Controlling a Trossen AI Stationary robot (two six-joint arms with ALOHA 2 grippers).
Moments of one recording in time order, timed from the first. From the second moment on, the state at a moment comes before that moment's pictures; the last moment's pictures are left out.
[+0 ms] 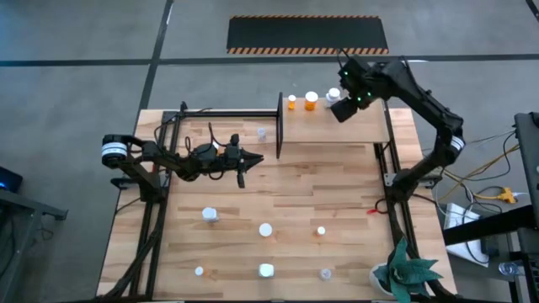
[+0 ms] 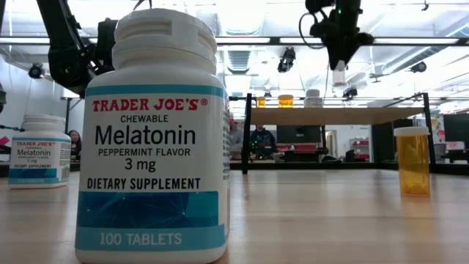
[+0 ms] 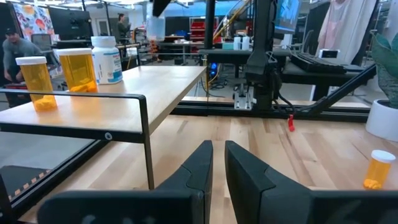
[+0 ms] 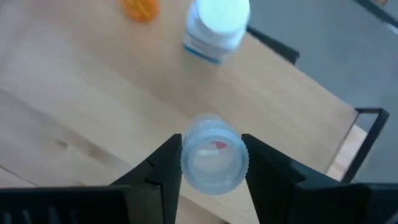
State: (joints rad) left arm 0.24 1.57 0.40 1.22 0.07 0.02; right arm -0.71 1.55 1.78 -1.48 0.15 0.22
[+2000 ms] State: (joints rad) left arm 0.24 1.57 0.40 1.19 0.07 0.03; right arm -1.04 1.59 1.54 -1.16 0.04 0.16
